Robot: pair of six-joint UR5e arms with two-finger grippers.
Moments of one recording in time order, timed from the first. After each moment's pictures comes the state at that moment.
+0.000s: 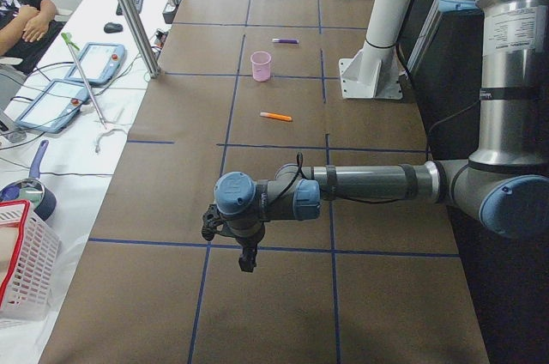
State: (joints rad) left arm -1.55 -1.52 -1.60 -1.55 -2.36 0.12; right arm 1.51 -1.73 1.74 -1.53 2.32 -0.08
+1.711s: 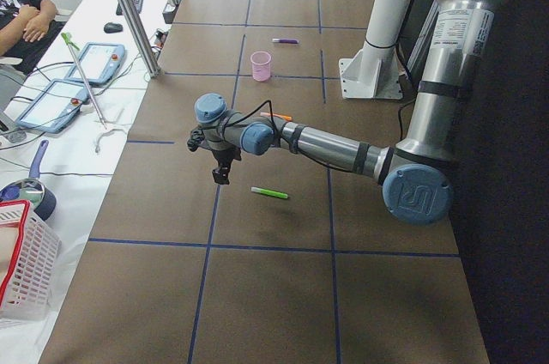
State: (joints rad) left arm -1.18 -1.73 -1.63 -1.70 -2.35 -0.18; right arm 1.51 -1.77 1.43 -1.25 2.31 -0.15
